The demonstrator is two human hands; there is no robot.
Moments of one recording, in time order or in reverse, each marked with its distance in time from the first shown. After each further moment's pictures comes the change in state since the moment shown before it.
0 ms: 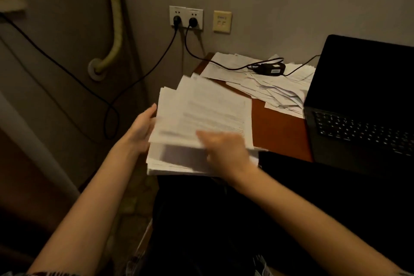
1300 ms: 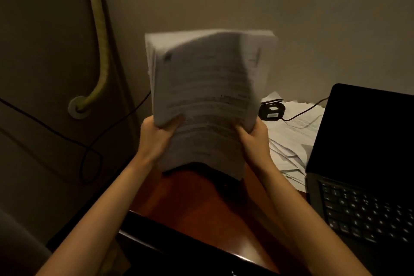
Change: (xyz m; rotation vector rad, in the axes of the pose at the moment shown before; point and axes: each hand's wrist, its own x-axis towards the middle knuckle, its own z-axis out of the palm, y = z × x) left_hand 0.115 0.076 0.130 0.291 0.247 0.887; right_hand 0.112 0.214 0.013 1.108 0.291 0.650
